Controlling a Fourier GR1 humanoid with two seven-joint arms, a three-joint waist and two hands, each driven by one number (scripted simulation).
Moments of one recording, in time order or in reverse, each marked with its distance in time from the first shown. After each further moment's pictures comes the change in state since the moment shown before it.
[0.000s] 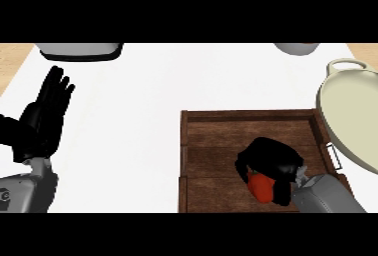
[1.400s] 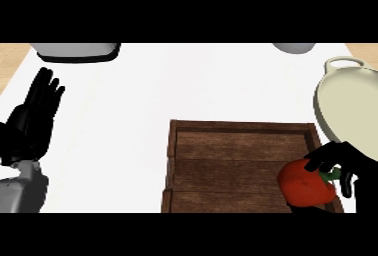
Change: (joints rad) left arm 0.020 0.017 0.045 -0.009 0.013 -0.028 0.001; right arm 0.348 0.356 -0.273 -0.820 0.105 -0.359 0.711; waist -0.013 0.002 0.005
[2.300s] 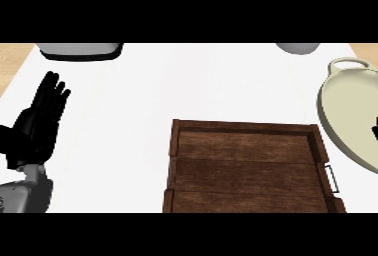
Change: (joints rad) left arm 0.022 -0.028 -0.009 -0.010 -0.017 -0.020 -0.015; right arm -0.292 -0.216 -0.713 0.361 -0.488 0.025 -0.154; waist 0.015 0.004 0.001
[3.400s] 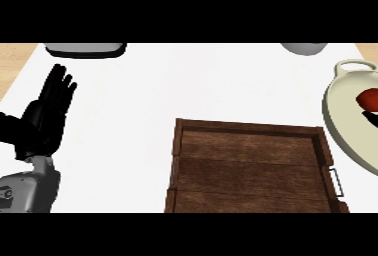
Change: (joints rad) left arm -0.058 -0.023 -0.007 0.021 -0.021 0.006 0.017; right arm -0.279 -0.272 -0.041 1.101 0.273 -0.412 -0.417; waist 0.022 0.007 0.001
